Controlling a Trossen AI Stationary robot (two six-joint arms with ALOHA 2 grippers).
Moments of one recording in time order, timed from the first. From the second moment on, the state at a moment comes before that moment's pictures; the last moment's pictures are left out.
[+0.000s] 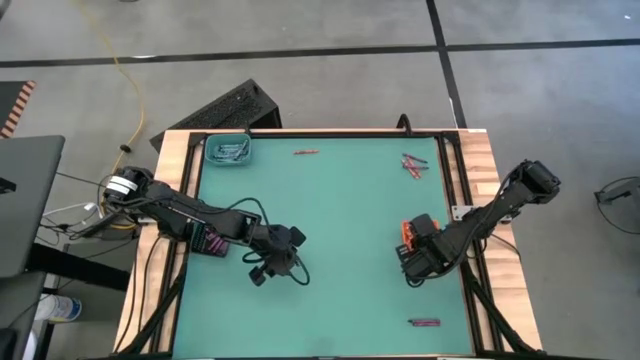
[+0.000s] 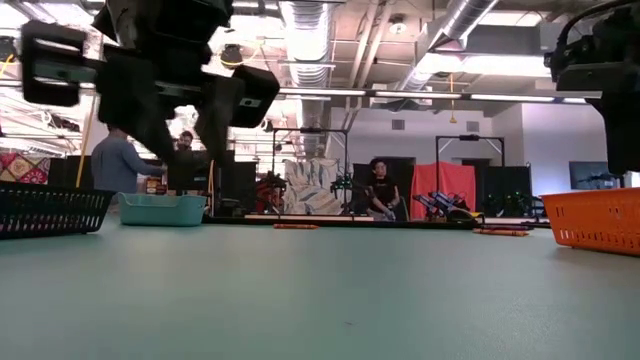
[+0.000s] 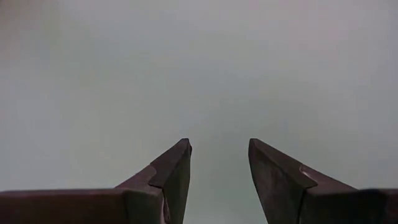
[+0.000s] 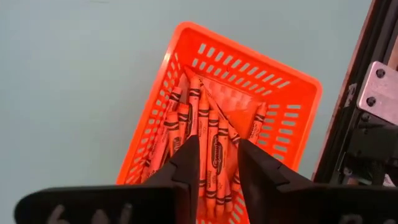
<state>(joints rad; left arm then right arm) -0.23 1.54 0.85 -0.13 0.20 0.51 0.58 1.43 0.94 -1.31 0.31 1.77</state>
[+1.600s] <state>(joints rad) -0.37 1.54 0.75 0.31 0.03 0.30 1.05 1.73 1.09 -0.81 0.03 1.27</state>
